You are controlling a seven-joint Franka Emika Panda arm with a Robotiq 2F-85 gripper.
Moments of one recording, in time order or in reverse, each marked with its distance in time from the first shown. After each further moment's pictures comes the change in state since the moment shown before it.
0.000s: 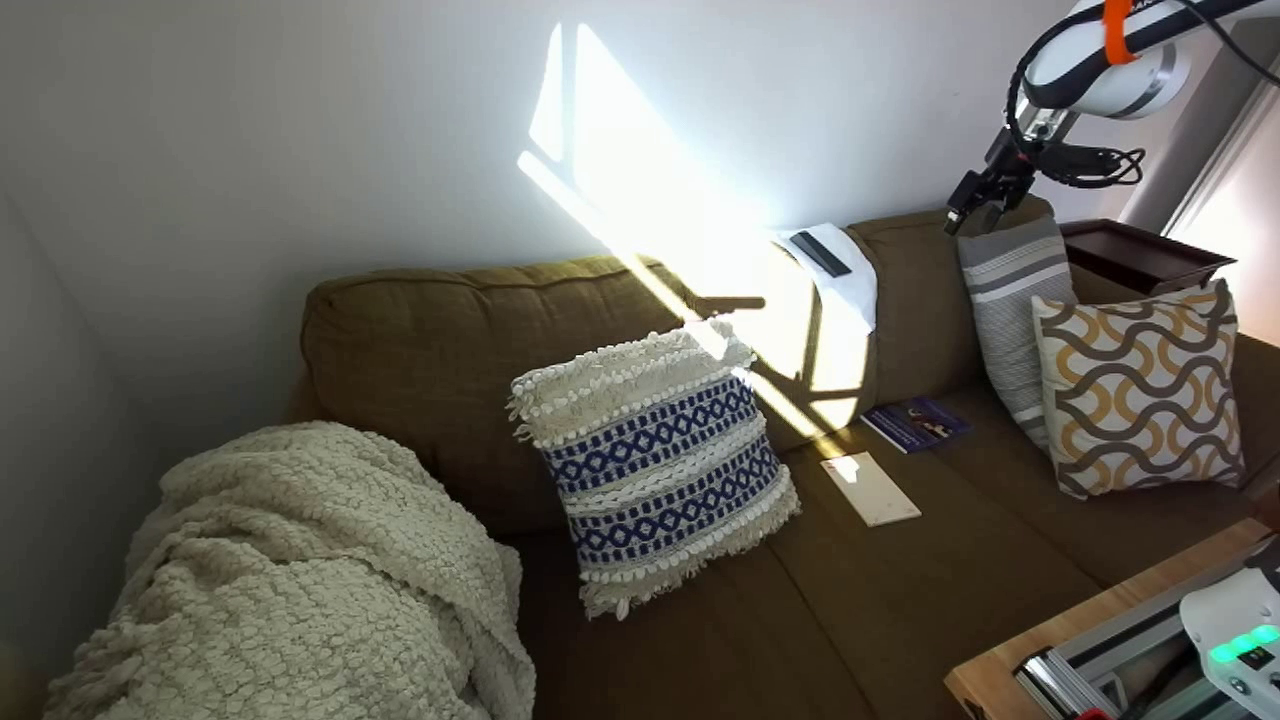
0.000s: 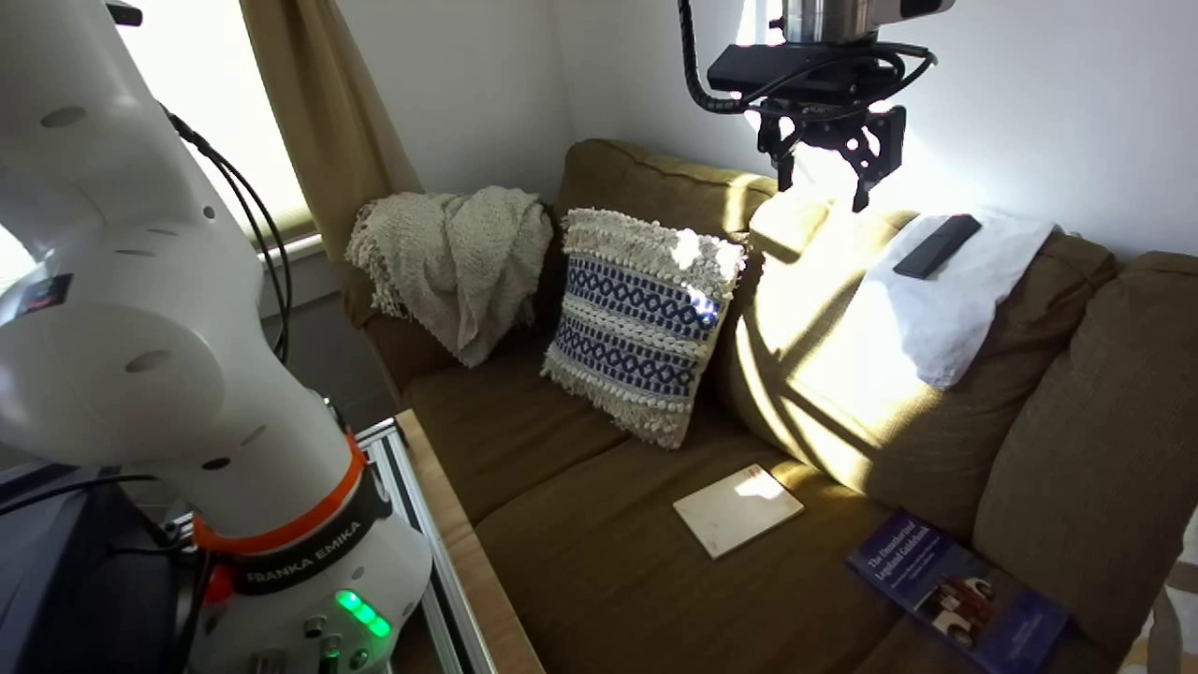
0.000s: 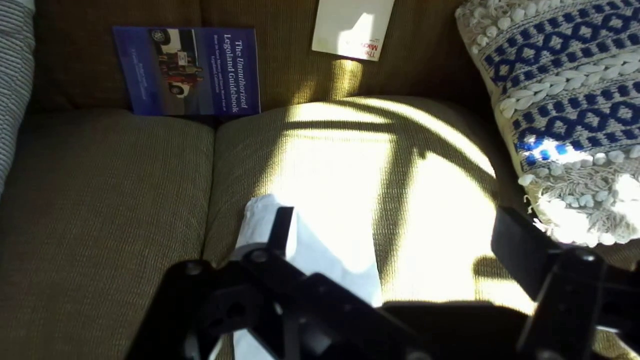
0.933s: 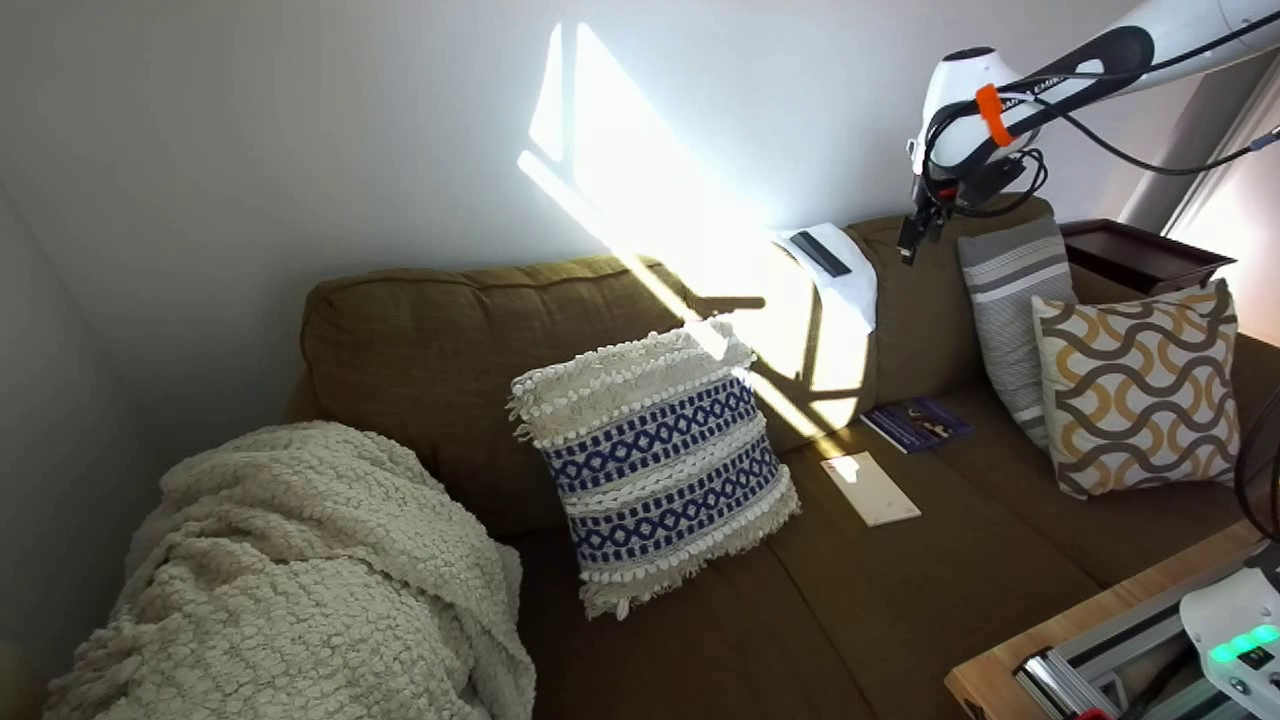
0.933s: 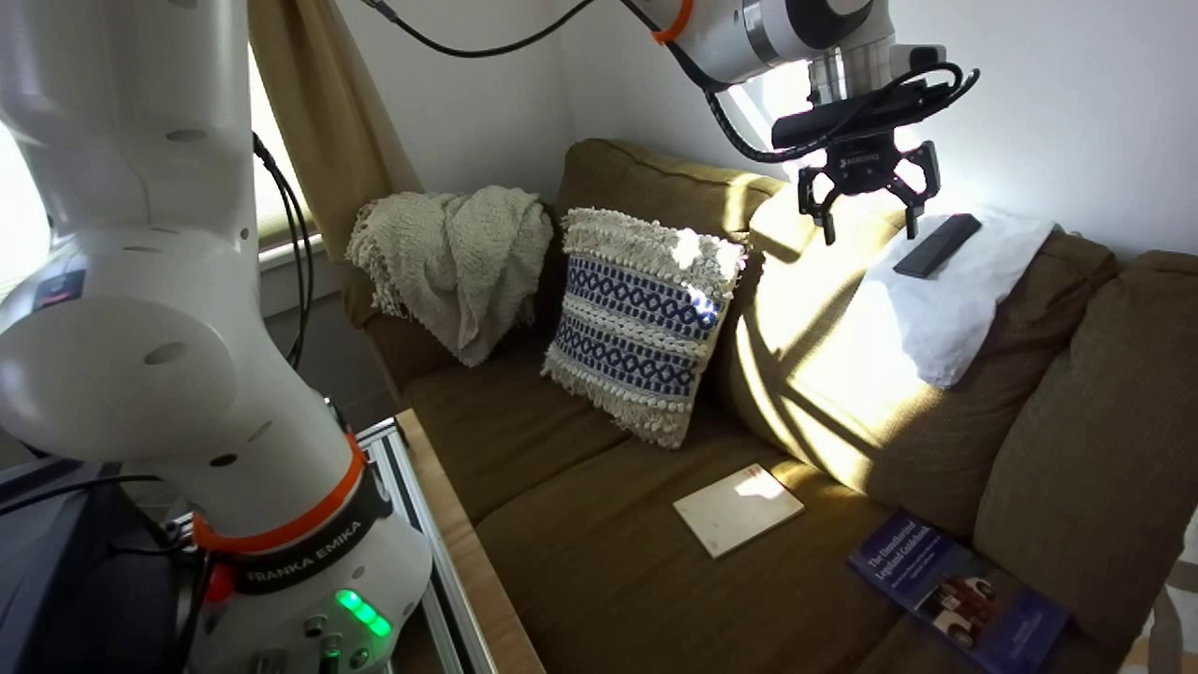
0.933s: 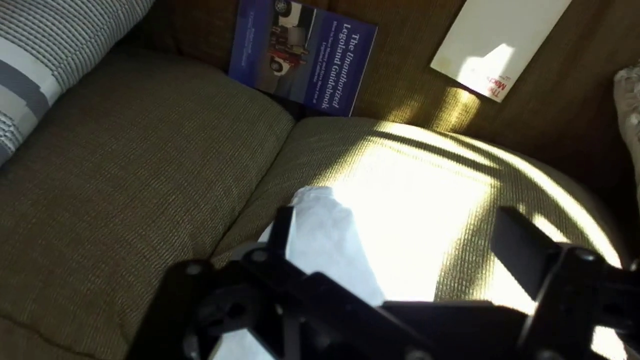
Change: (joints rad) arm 0.056 0.380 0.034 0.341 -0.418 -0.046 0.079
